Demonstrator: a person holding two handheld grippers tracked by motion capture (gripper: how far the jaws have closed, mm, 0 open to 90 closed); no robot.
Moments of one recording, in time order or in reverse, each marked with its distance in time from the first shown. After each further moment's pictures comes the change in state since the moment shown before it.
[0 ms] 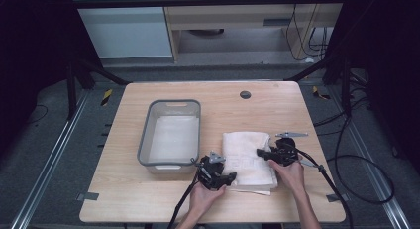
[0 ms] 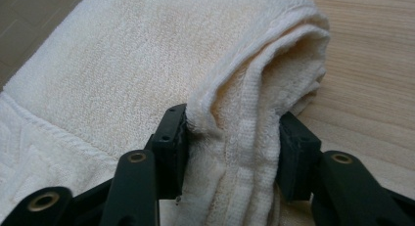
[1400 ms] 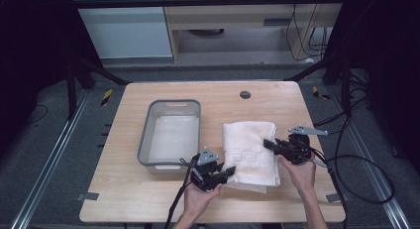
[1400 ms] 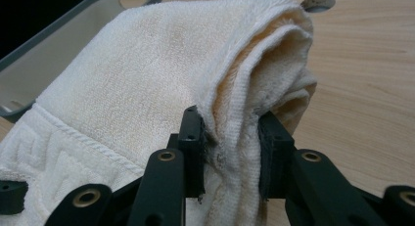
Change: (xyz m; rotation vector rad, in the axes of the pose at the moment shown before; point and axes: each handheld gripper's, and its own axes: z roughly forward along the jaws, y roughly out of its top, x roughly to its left) left arm -0.015 0.014 -0.056 -0.181 -0.072 0.041; right arm 0.029 0.024 -0.068 -0.180 0.043 -0.053
